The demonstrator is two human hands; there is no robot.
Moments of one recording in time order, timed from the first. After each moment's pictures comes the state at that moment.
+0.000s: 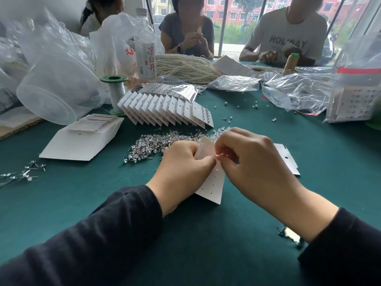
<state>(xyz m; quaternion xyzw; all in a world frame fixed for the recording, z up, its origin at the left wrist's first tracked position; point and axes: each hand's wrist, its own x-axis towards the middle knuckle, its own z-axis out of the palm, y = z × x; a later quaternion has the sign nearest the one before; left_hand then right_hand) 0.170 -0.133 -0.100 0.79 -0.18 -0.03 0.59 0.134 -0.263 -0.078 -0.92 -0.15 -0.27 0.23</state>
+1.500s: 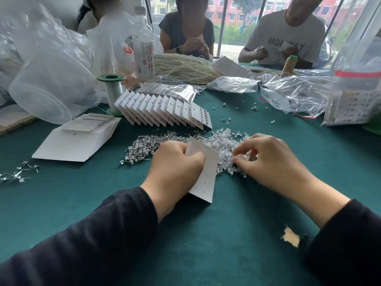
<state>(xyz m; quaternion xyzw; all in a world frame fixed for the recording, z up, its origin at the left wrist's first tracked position) 0.174 -0.129 -0.100 0.80 -0.07 0.00 0.60 0.155 -0.304 -0.087 -0.96 -0.01 -0.17 0.22</state>
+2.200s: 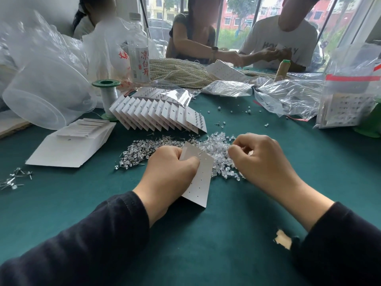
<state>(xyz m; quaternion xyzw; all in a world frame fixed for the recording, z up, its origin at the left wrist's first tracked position) 0.174 -0.129 -0.098 0.79 -0.08 -0.02 0.61 0.150 -0.290 -0.081 -0.92 0.02 -0.23 0.32</state>
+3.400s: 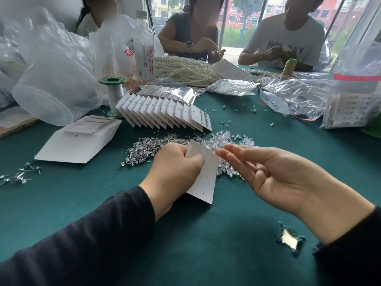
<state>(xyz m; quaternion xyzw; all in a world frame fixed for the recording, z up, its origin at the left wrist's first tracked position) 0.177 -0.128 -0.100 0.78 -0.08 -0.05 0.61 0.127 -0.277 -0.052 -0.45 0.17 0.08 0.87</state>
